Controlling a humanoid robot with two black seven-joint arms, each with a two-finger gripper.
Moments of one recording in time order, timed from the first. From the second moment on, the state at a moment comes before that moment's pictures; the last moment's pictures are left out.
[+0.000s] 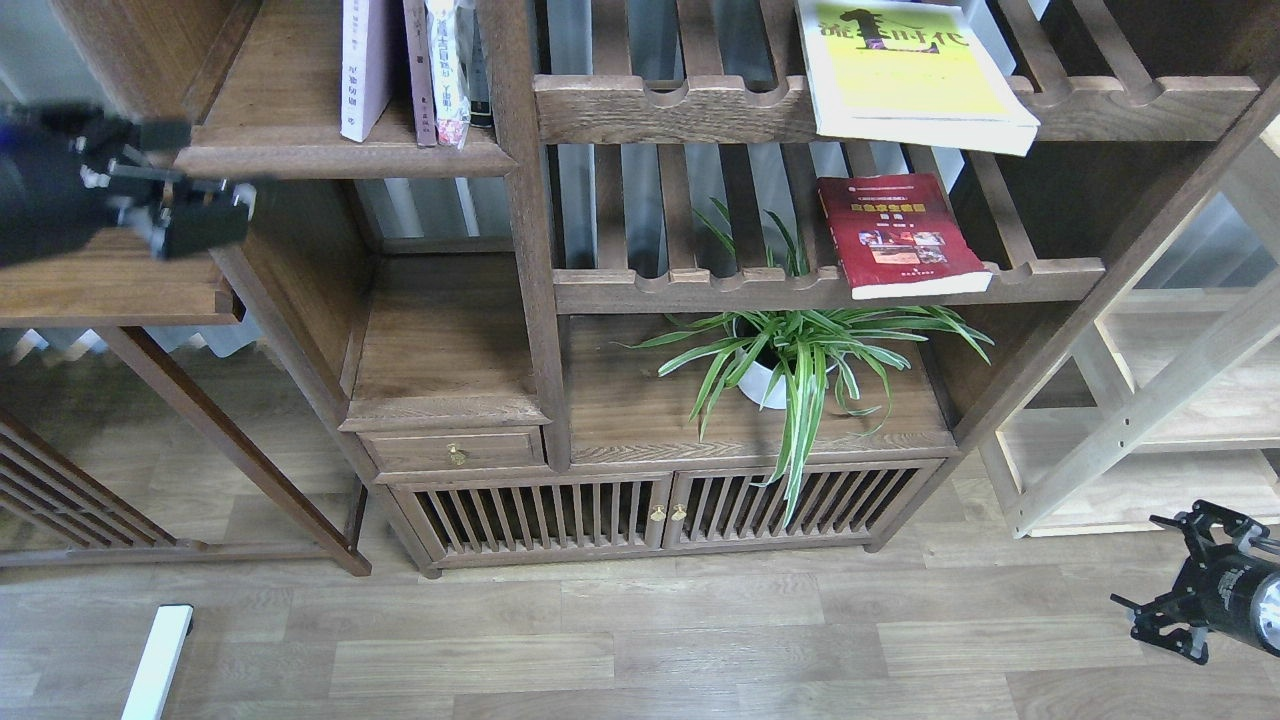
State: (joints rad) left arm -1.19 1.21 -0.18 -1.66 0.08 -0.11 0.29; right arm 0.50 -0.87 -0.24 0.66 -0.79 0.01 0.49
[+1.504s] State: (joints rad) left arm -0.33 0.47 -0.18 -1.16 0.49 0.07 0.03; right arm 1.05 -1.32 -0.23 1.14 -1.07 -0.06 0.49
